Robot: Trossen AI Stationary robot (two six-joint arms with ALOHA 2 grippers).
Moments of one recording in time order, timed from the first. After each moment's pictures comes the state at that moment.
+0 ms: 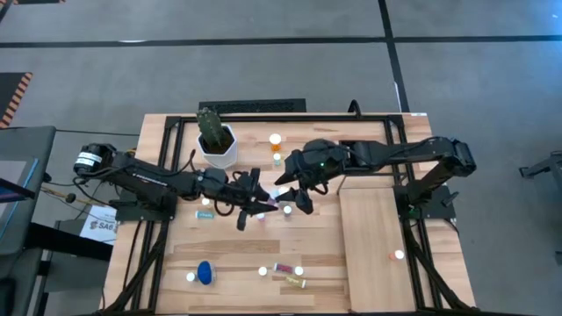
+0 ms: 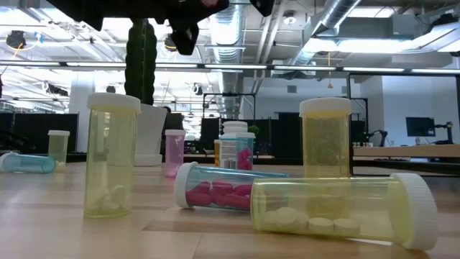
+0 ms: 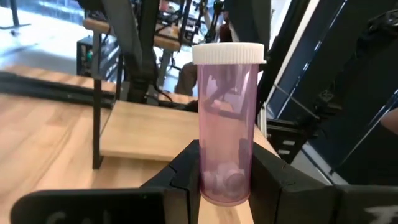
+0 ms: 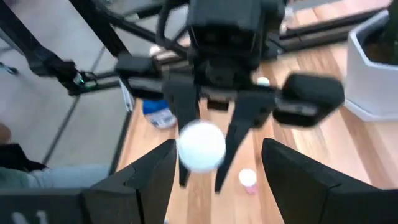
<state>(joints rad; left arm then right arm) -0.12 1.34 0.67 0.59 0.09 -0.27 0.04 1.58 1.49 -0.40 -0.17 0.26</state>
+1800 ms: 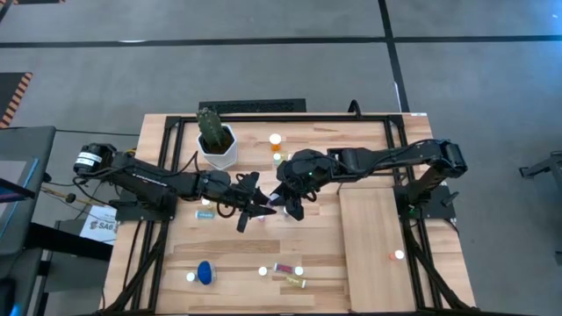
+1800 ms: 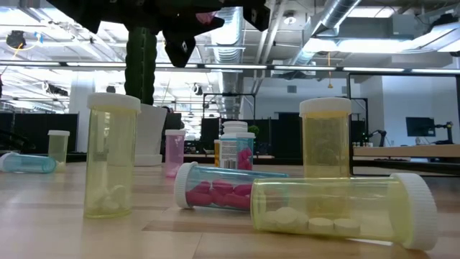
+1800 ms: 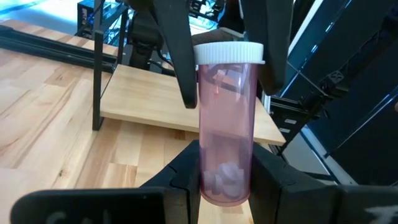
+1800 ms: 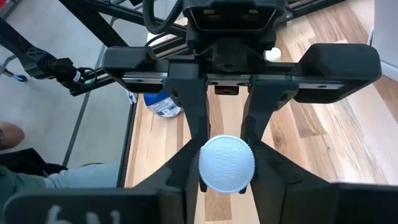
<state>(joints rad) -0.12 1.34 0.67 0.49 0.09 -0.32 0.07 1.66 1.49 -0.39 -0.19 0.39</state>
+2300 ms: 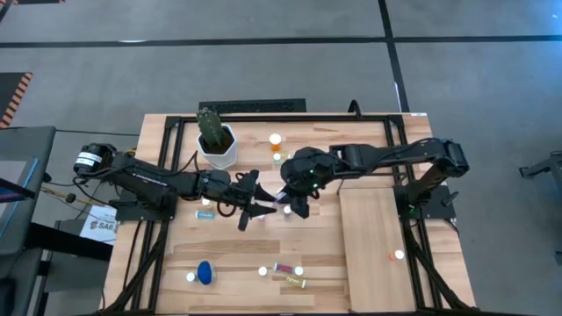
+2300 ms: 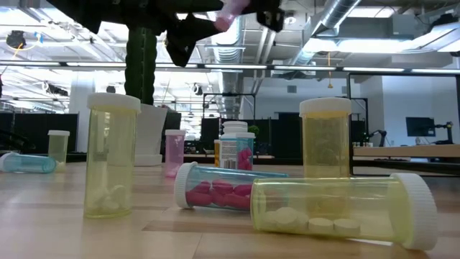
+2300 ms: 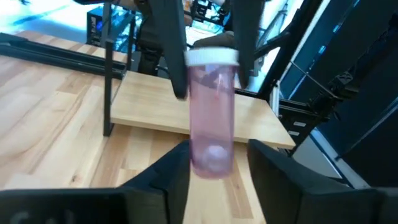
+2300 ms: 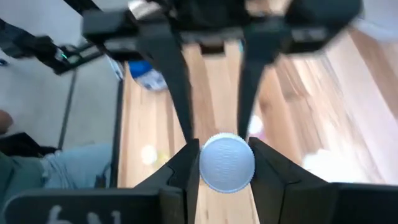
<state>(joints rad) -0.12 1.34 0.67 0.50 0.06 -0.29 0.05 1.63 1.54 -0.61 -0.19 0.39</state>
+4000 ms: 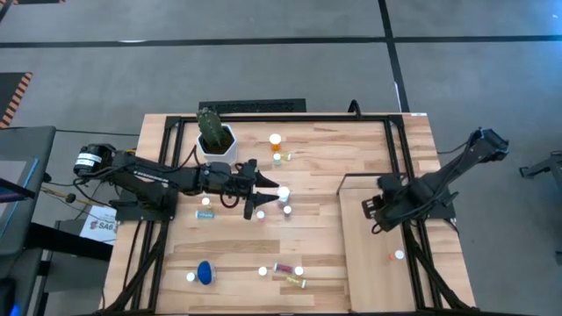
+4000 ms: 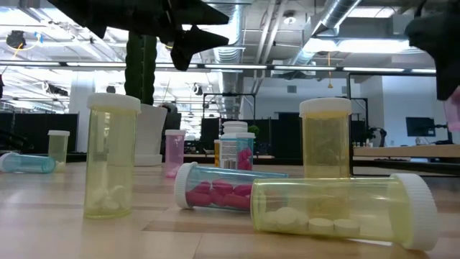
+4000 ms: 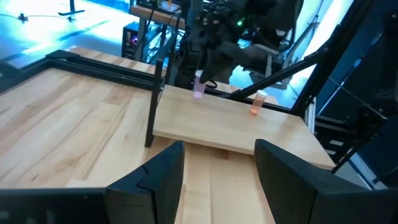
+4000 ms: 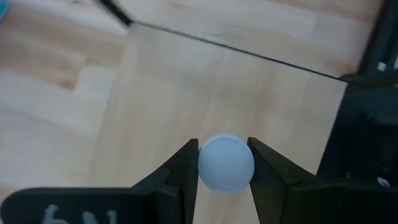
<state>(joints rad) -0.04 1.34 0.67 0.51 0.01 -0.27 0.58 1.05 0.82 -1.32 0.34 1.86</state>
